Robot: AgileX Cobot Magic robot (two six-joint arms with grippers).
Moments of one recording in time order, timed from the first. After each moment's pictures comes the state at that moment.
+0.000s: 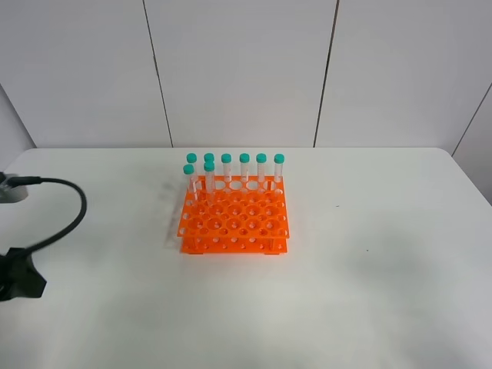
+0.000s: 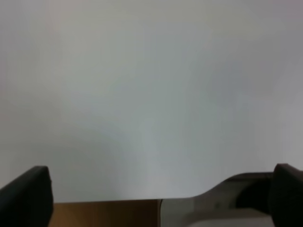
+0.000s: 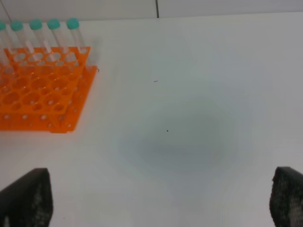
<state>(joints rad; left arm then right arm) 0.01 0.96 -0.60 -0.08 0.96 0.05 0.03 -0.01 -0.50 0.08 1.03 -0.05</state>
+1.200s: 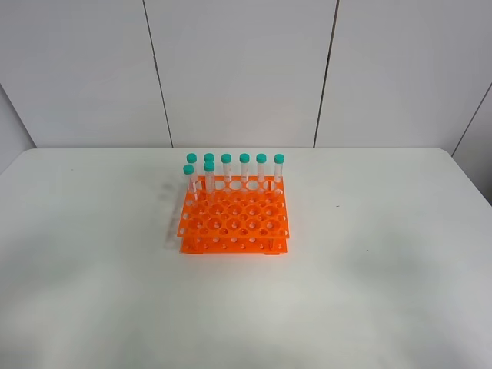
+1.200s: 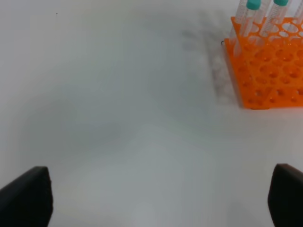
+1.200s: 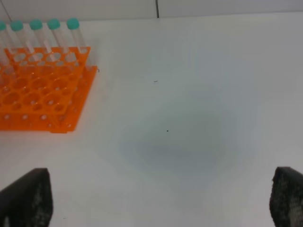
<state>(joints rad) 0.01 0.00 -0.50 -0.08 1.06 0.06 0.03 -0.01 -0.50 0.08 1.03 -0.05</state>
